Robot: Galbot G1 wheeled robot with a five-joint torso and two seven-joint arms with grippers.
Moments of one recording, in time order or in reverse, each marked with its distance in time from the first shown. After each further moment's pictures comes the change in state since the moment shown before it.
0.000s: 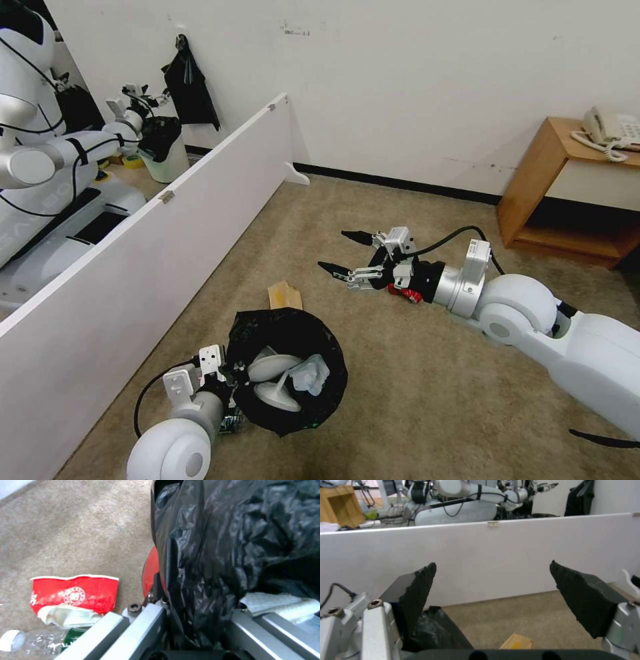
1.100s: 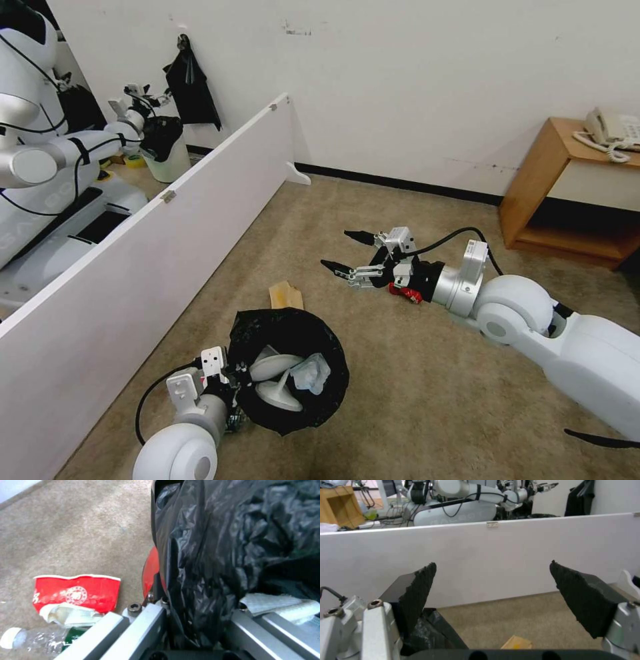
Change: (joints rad) left arm 0.011 -0.053 0.004 0.002 0.068 -0.008 0.035; right arm -0.008 0.017 0.014 -0.018 -0.009 0.000 -0.006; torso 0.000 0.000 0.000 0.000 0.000
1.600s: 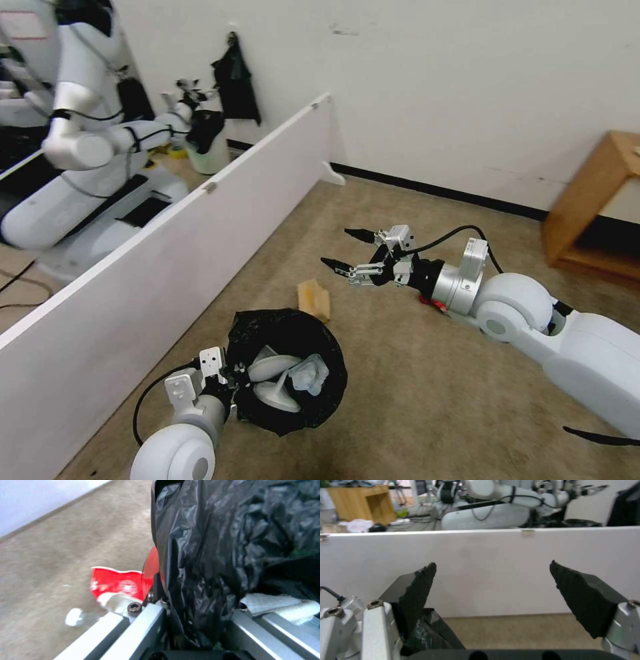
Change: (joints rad) left arm 0.001 0.012 -0.006 0.000 0.001 -0.001 0.001; right arm 0.012 0.002 -0.006 -0.006 0.001 0.001 0.000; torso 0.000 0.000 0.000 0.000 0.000
